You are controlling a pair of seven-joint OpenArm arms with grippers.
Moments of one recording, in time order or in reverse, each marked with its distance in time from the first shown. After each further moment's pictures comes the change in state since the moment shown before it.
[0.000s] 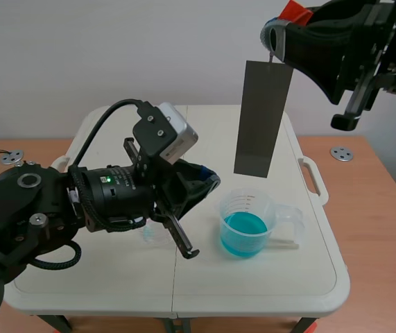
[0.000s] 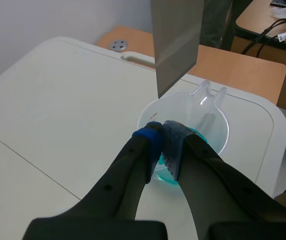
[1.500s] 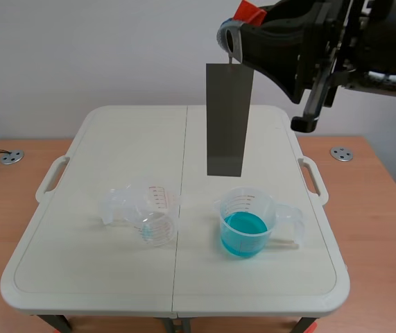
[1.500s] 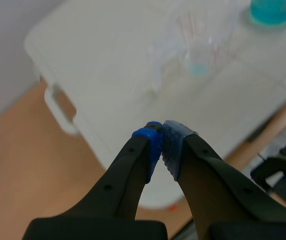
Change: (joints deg) left arm 54.5 -18.5 -50.1 17.8 -3.7 0.2 -17.0; right arm 7.5 -1.4 -10.1 0.0 0.0 -1.2 -2.8
